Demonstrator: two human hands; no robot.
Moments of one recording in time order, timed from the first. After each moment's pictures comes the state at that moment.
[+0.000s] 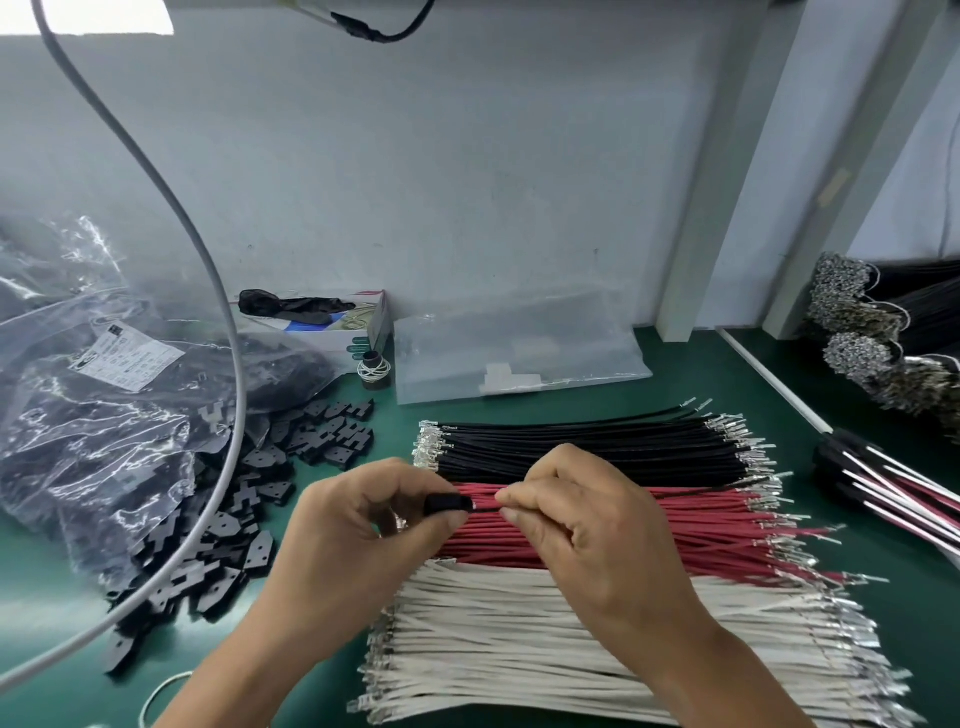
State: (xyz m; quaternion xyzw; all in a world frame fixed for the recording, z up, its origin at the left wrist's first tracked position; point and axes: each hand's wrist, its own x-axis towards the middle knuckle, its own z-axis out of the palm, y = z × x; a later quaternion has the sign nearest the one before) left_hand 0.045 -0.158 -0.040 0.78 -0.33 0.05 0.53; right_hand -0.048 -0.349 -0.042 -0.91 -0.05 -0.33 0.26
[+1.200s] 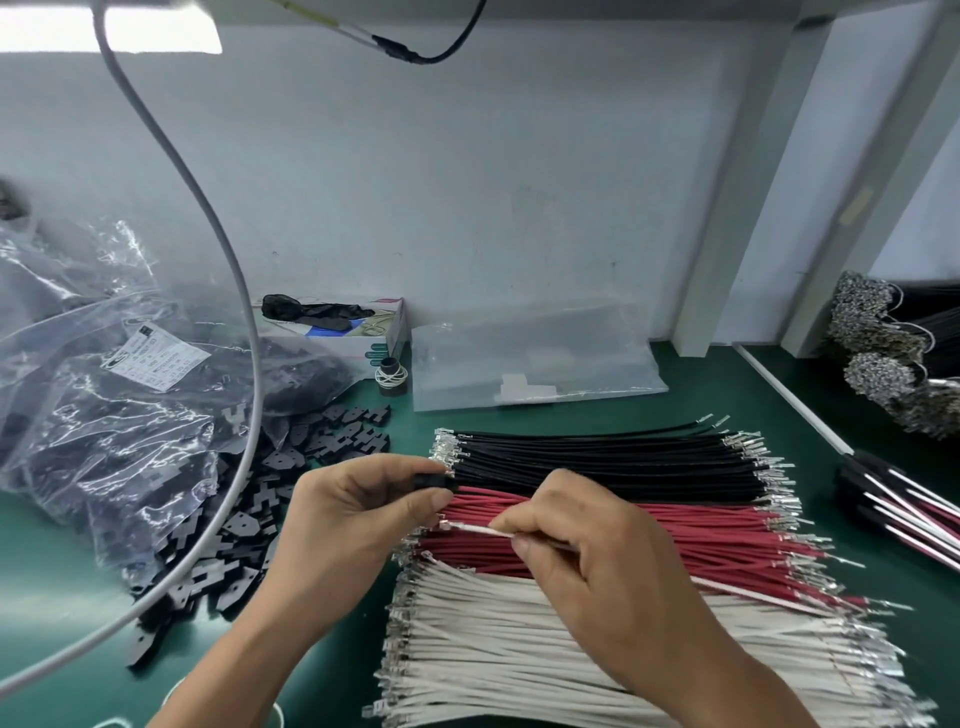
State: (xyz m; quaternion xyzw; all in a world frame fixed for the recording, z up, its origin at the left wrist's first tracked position) left_hand 0.067 -0.152 -0.049 0.68 -0.23 -0.05 0.70; right_hand -0.054 -0.340 -0.031 -0.93 -0.05 -0.24 0.29
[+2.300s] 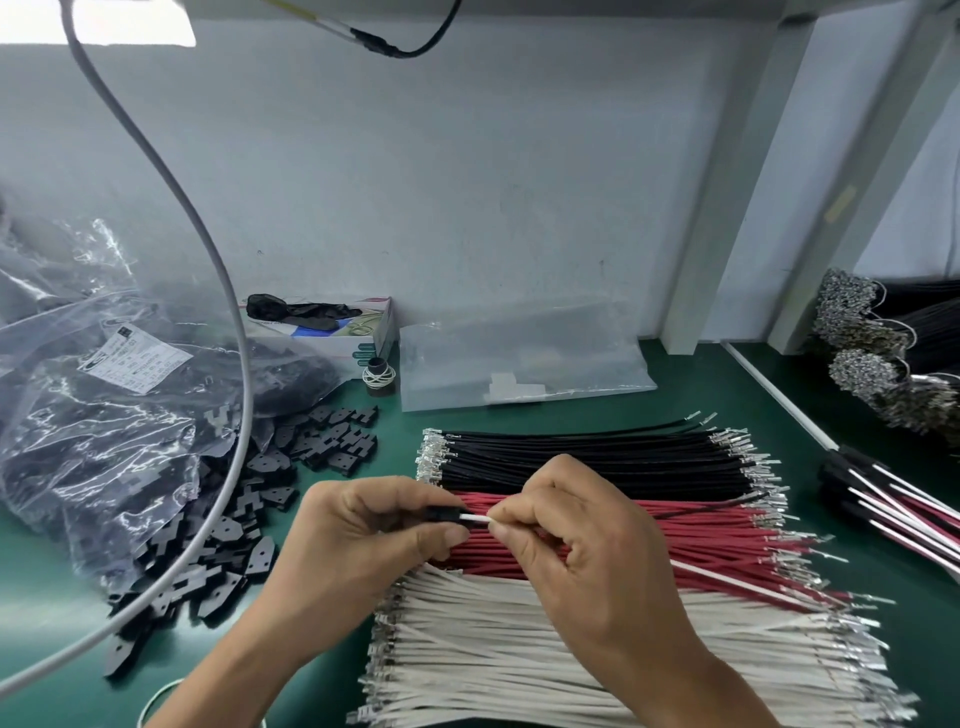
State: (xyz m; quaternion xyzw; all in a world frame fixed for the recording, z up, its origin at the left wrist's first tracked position) left_hand 0.056 -0.156 -0.047 0.66 -0.28 -0.12 0.68; right_hand -0.049 -0.335 -0.038 -0.89 -0.03 -0.35 0.29
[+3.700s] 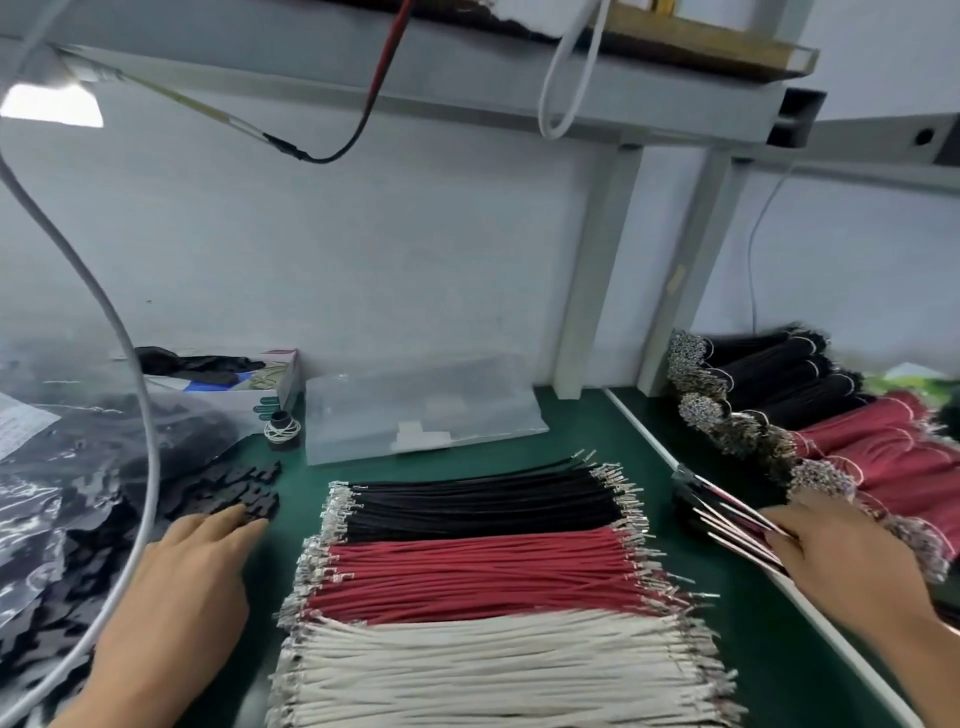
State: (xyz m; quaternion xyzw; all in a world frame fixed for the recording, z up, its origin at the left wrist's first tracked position) left_hand 0.108 -0.133 -0.074 0.95 -0.27 0.17 0.04; right_hand -0.186 -0.583 -0.040 -0.91 0.34 -0.20 -0.11
